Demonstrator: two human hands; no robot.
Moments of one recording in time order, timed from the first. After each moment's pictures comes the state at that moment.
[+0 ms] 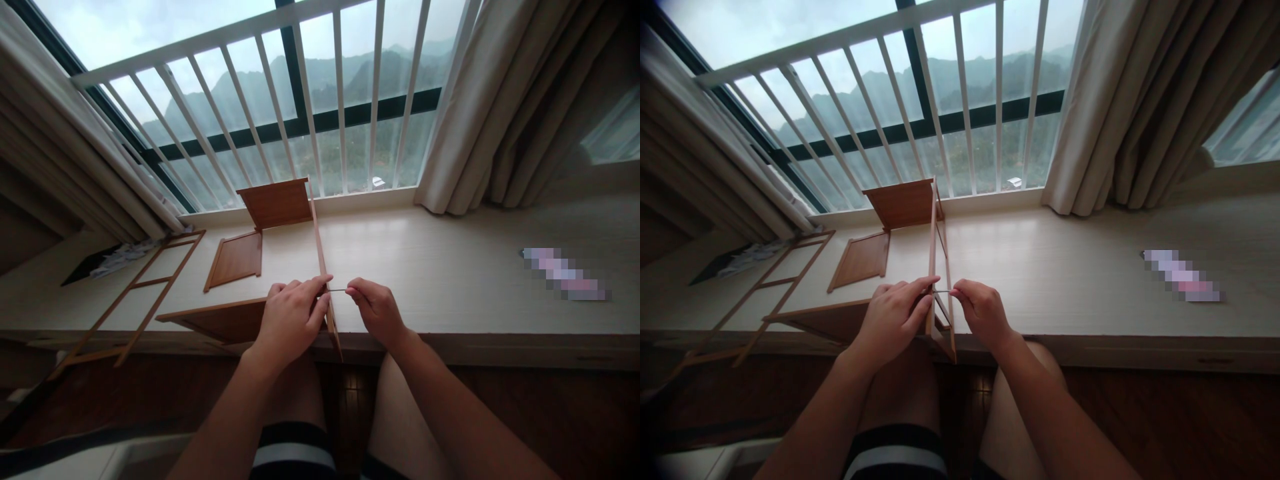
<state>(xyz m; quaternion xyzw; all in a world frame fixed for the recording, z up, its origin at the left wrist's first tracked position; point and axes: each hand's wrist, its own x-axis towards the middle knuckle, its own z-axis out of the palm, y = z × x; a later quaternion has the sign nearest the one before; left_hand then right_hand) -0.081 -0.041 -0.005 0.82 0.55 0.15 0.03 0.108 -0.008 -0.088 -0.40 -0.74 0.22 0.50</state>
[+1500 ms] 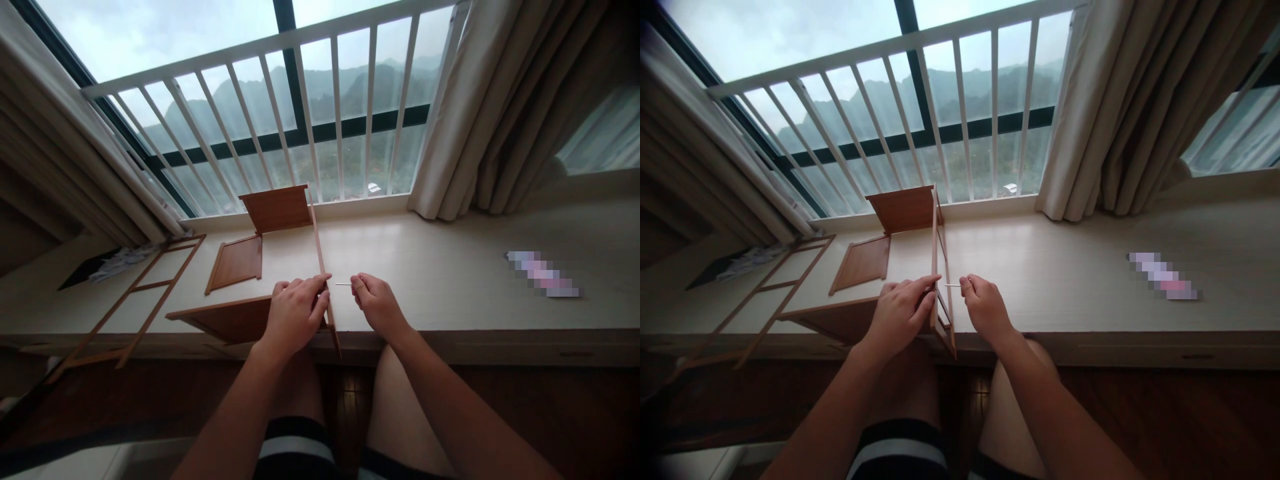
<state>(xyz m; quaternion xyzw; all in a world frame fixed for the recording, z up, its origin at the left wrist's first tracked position) -0.081 -0.042 -0.008 0.81 0.54 0.22 0.04 0.107 -0.013 -0.068 -0.54 -0.63 0.34 0.45</state>
